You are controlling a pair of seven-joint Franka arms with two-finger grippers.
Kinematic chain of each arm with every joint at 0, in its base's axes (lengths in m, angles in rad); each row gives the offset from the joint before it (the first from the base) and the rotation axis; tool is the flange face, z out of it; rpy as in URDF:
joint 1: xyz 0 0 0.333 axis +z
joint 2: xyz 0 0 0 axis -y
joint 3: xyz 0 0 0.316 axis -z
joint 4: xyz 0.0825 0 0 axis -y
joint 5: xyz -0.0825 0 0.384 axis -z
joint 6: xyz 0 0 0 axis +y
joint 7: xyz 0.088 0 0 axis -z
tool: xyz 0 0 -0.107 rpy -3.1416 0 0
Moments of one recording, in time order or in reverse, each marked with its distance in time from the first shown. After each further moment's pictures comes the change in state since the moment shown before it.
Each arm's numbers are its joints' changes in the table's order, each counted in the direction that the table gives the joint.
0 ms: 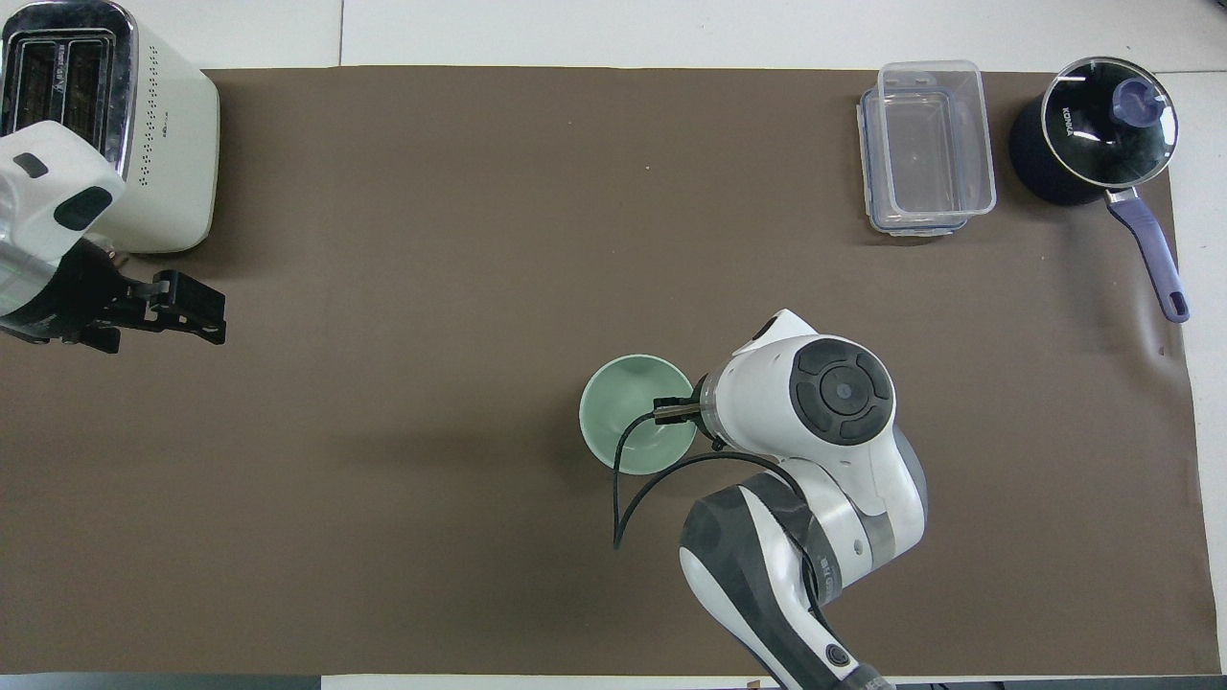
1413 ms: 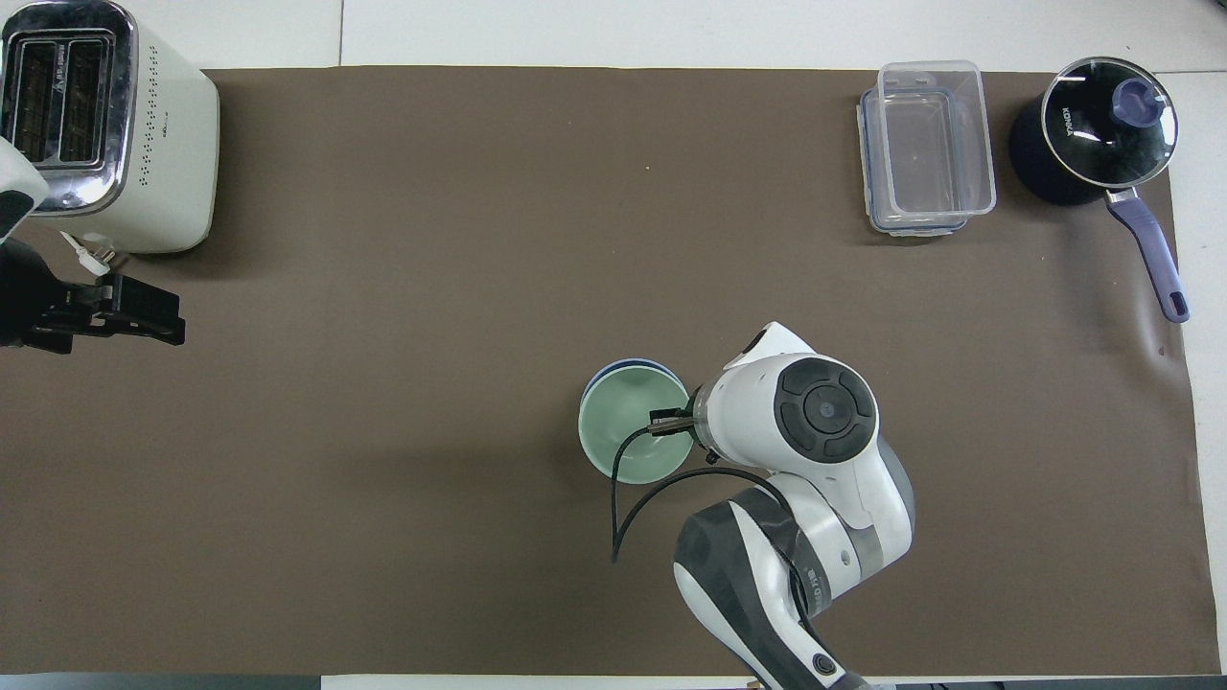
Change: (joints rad) left arm 0.002 0.055 -0.015 -0.001 0.000 -0.028 0.024; right arm 0.020 0.000 0.001 -0.035 0.018 -0.044 -0.007
